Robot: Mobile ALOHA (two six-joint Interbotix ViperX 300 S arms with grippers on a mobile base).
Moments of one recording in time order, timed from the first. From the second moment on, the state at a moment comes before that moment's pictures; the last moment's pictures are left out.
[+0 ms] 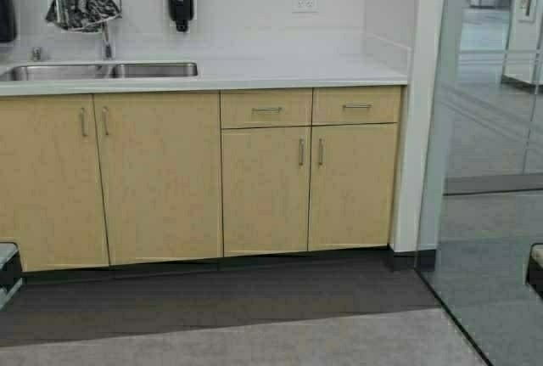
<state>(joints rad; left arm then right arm) 0.00 -0.97 1.21 0.00 -0.33 0.00 0.00 -0.94 1.21 0.00 -0.31 -0.01</state>
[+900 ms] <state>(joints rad) 0.00 -1.01 1.23 0.00 -0.36 -0.01 0.01 -0.97 1.21 -0.01 -0.34 0.08</state>
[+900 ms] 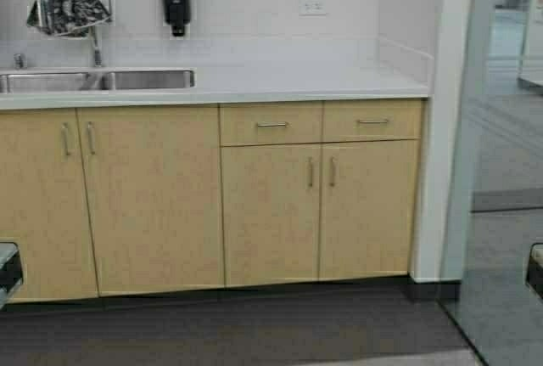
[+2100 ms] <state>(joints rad) 0.00 -1.02 1.27 0.00 -0.38 -0.04 0.01 -1.07 1.21 -0.08 -0.36 0.14</state>
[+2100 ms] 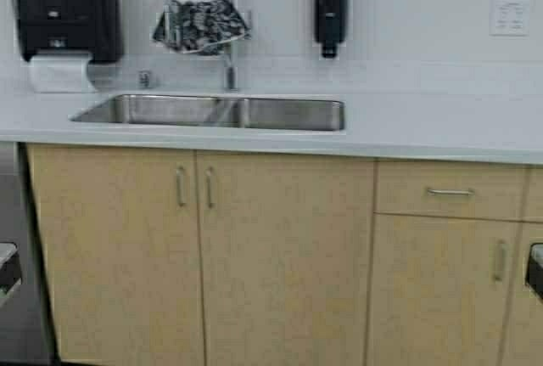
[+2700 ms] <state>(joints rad) 0.00 -0.99 1.25 0.02 -0.40 -0.06 0.01 -1.16 1.23 -0.08 -0.36 0.15</state>
